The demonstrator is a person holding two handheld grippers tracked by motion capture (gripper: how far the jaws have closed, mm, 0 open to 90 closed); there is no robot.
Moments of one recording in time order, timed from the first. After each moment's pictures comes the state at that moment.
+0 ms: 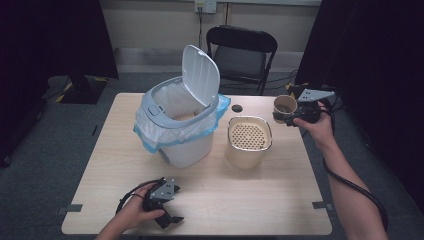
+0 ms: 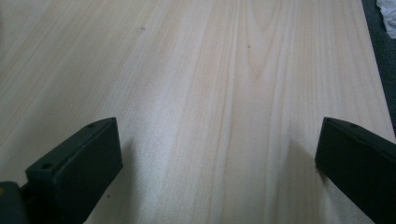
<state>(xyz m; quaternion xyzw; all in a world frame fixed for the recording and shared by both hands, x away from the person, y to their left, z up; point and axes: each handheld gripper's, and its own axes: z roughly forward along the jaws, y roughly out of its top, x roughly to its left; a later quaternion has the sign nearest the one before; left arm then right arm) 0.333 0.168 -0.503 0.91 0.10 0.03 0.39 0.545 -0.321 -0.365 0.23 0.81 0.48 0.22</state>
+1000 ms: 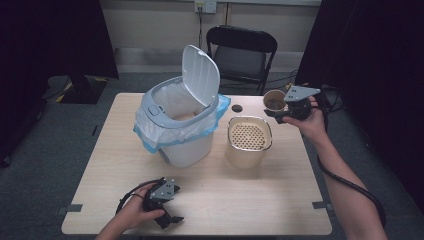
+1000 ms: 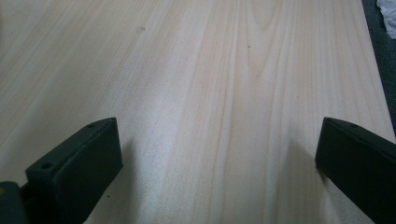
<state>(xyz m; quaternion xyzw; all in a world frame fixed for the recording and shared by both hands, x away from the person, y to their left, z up) 0.333 0.169 -0.503 0.92 0.10 0.03 0.39 0.536 -0.278 -0.341 0.15 0.84 0.42 0.31</state>
